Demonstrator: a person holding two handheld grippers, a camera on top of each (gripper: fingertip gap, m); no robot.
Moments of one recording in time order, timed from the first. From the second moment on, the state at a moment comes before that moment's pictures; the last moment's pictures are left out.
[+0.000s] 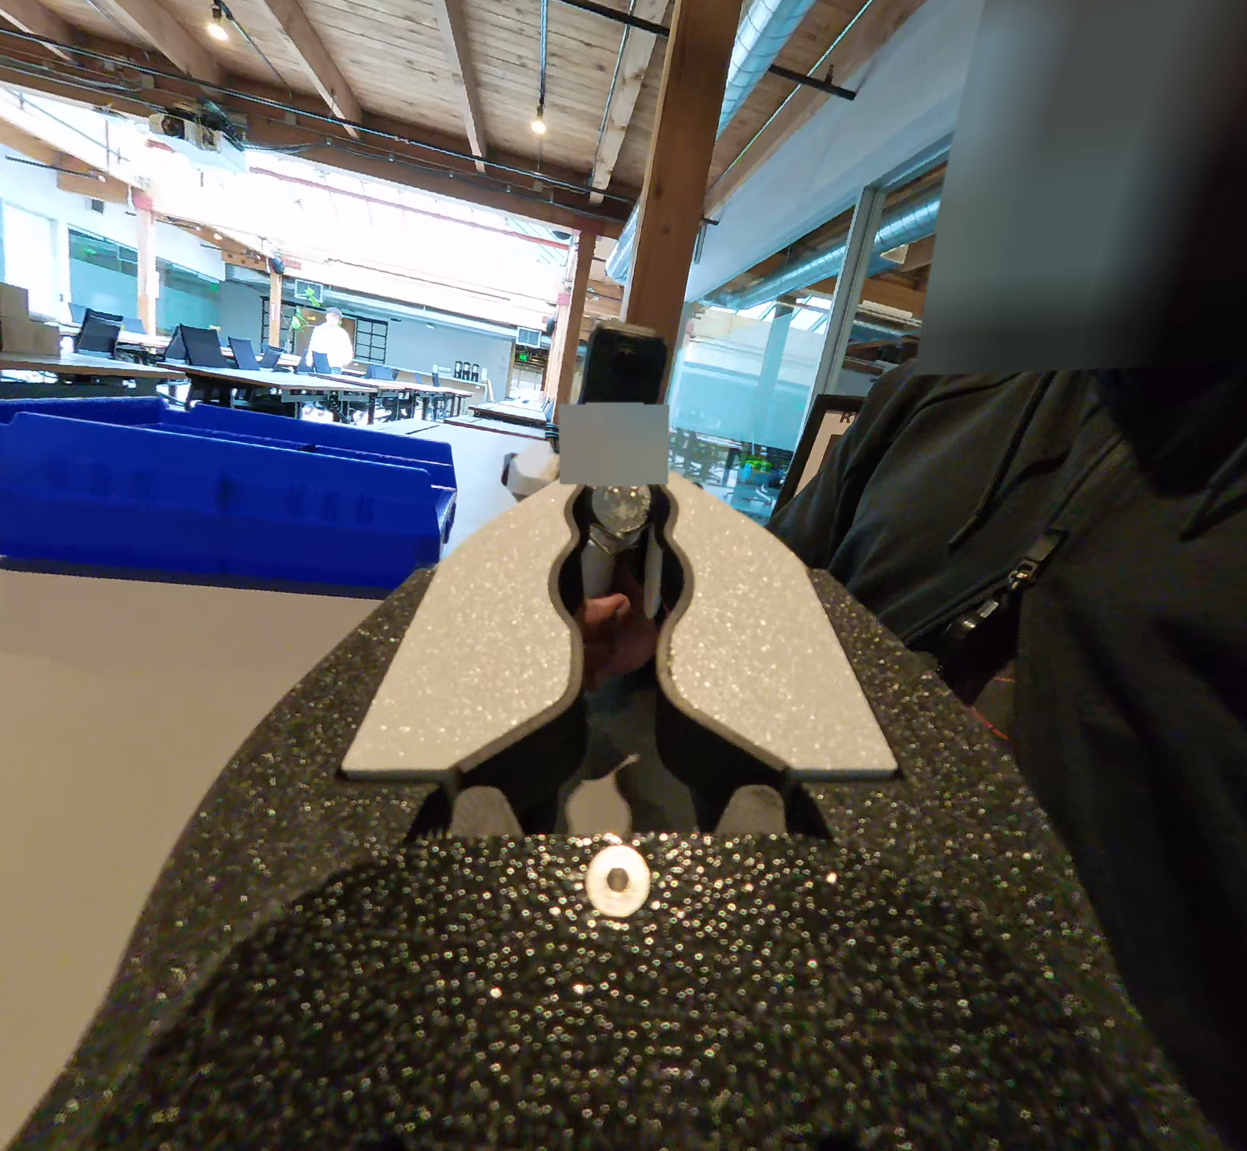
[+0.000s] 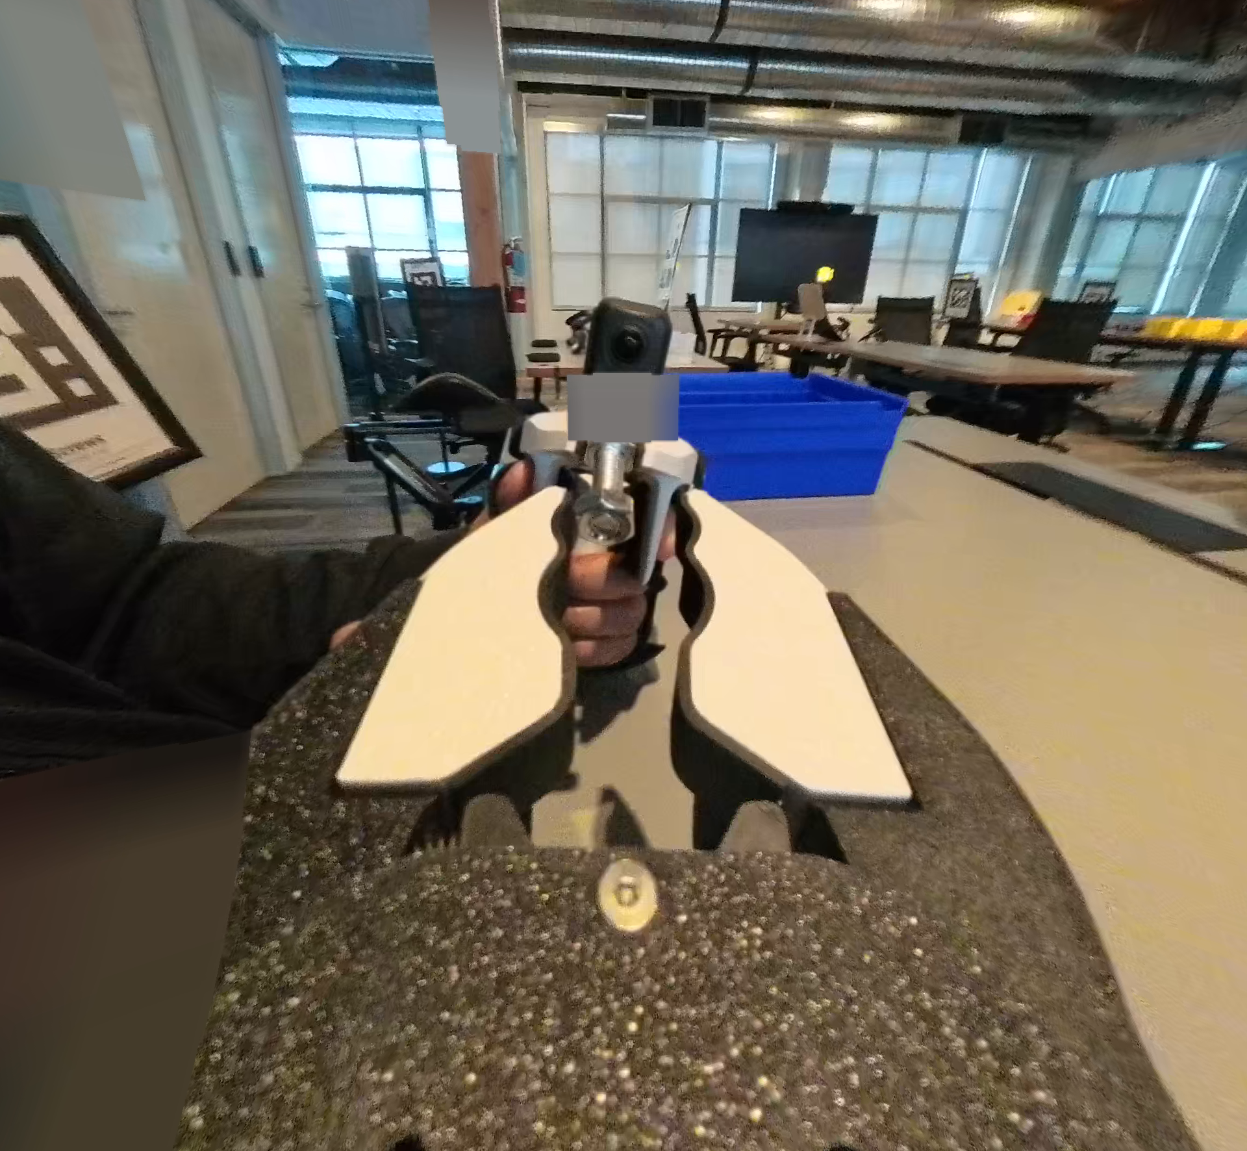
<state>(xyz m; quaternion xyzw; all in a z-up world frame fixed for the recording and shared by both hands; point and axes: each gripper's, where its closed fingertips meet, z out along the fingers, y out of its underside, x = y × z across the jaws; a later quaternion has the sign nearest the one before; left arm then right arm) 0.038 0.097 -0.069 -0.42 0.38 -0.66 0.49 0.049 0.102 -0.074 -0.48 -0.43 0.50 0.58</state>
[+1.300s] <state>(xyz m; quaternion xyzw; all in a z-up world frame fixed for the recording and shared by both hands) 0.032 0.096 -0.063 -0.41 0.37 -0.65 0.52 0.041 0.099 -0.078 -0.49 -0.43 0.53 0.55</state>
